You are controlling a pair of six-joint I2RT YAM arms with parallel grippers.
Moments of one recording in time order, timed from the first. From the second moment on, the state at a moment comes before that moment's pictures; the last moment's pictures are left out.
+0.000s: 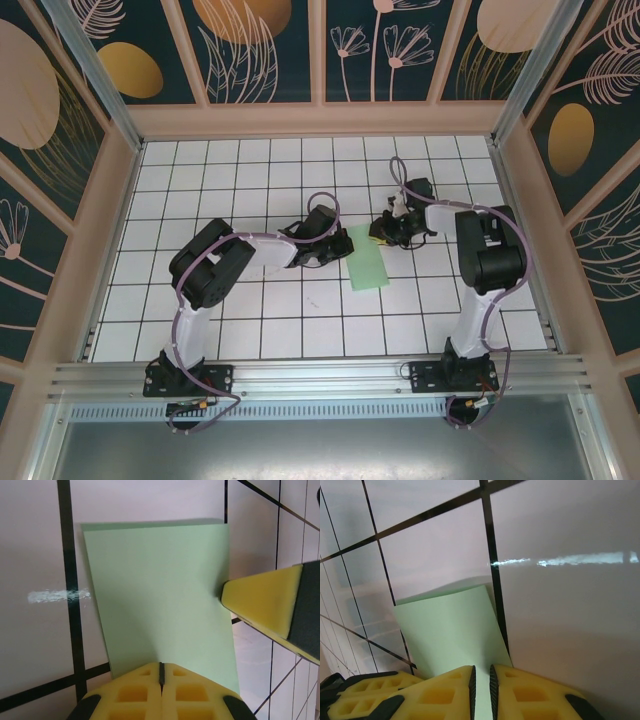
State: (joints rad) left arm -0.77 2.08 1.15 0.16 0.25 -1.01; right arm 0.20 1.93 1.07 -0.30 -0.63 0.47
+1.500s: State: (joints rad) left arm -0.77 1.94 0.96 0.25 0.31 -1.17; right arm 0.19 1.83 0.98 -0.33 -0.62 0.43
